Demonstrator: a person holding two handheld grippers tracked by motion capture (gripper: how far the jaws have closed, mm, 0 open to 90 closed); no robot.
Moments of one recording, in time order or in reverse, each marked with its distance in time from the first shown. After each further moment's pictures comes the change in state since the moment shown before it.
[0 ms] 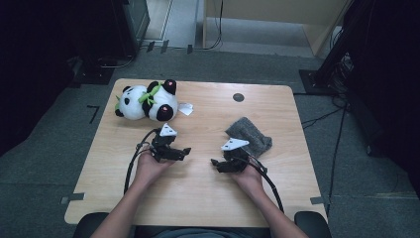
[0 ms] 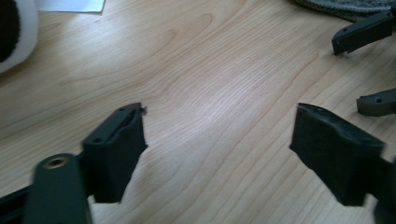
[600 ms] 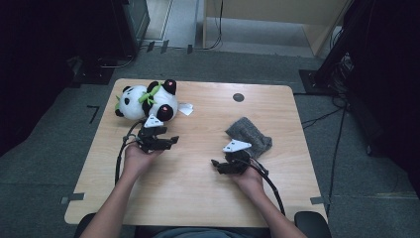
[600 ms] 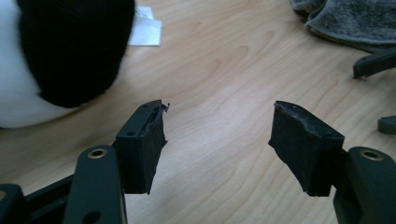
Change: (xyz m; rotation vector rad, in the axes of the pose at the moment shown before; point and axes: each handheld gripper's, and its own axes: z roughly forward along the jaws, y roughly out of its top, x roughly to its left) left arm 0.032 0.012 -0.032 -0.069 0.049 0.000; right arm 0.000 -0.007 -0.001 -0.038 -0.009 0.012
